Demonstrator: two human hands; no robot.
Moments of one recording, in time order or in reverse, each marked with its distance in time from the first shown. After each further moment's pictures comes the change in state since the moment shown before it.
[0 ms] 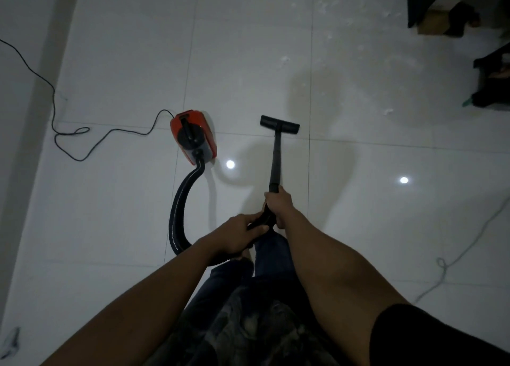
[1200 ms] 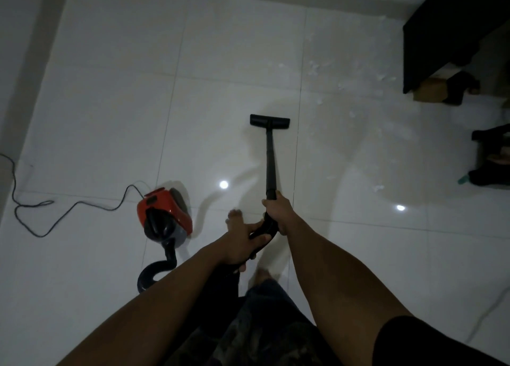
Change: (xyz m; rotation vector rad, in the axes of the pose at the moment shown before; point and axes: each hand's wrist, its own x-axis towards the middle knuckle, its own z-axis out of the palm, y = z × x) left_hand 0.315 0.277 -0.191 0.030 -0.037 -0.052; right_hand 0.232 -0.381 -0.127 -0.032 -0.081 -0.013
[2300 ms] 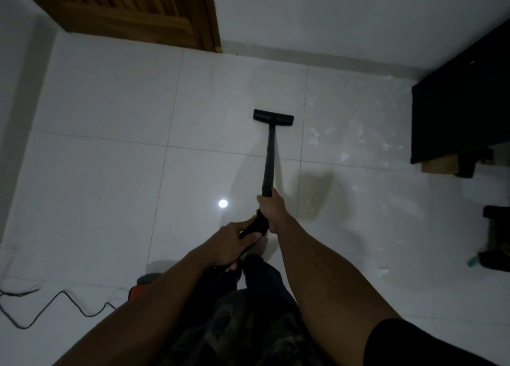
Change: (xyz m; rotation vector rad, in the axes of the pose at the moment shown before) left_hand 0.242 0.239 -0.345 -0.046 0.057 0.019; right_hand 0.227 -0.434 -0.025 0.015 0.050 -0.022
